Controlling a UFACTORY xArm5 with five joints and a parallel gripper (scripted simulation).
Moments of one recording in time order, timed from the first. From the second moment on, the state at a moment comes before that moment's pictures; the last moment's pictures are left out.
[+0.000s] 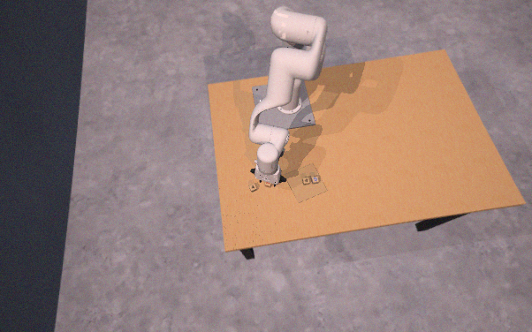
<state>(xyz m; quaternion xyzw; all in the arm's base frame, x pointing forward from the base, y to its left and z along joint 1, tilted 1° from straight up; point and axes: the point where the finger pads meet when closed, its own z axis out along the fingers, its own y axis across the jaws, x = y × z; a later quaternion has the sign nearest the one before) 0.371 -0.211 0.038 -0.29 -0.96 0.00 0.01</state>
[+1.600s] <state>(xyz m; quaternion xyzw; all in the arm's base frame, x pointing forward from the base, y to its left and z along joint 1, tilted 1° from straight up) 0.371 -0.211 0.009 -0.29 -0.96 0.00 0.01</state>
